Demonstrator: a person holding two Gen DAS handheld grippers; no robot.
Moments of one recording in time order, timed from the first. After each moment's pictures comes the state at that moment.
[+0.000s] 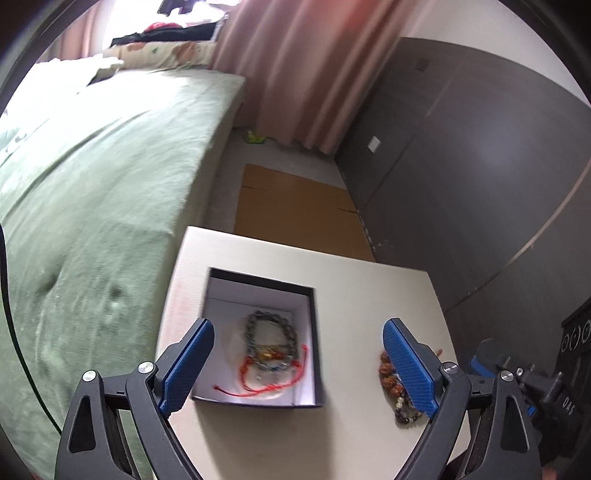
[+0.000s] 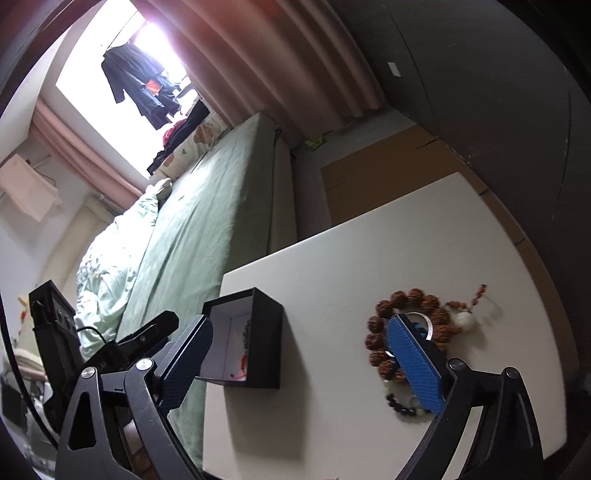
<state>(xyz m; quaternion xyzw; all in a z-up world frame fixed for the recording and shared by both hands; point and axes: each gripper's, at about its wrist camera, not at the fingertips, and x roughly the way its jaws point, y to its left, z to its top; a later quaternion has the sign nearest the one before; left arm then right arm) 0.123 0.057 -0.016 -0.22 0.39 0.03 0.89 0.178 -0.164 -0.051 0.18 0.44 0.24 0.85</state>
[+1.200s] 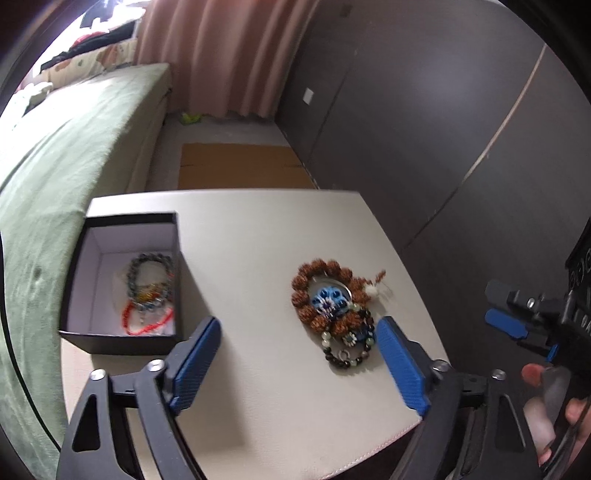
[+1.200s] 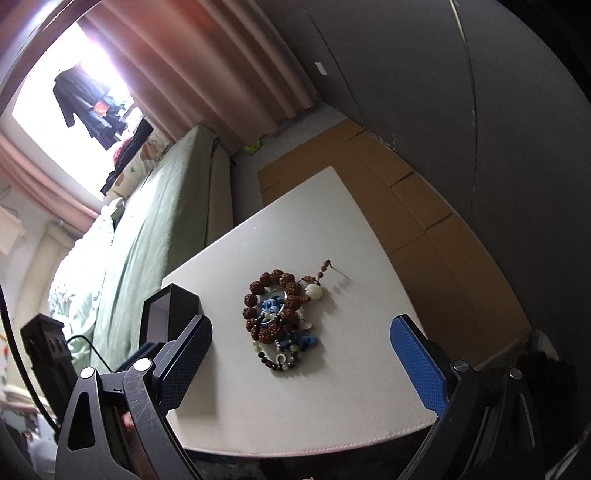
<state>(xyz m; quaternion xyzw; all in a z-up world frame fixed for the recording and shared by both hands) 0.123 -0.061 -0.046 -0.14 0.44 -0.07 0.88 0.150 -0.287 -0.058 0.21 0.47 0.15 0.85</state>
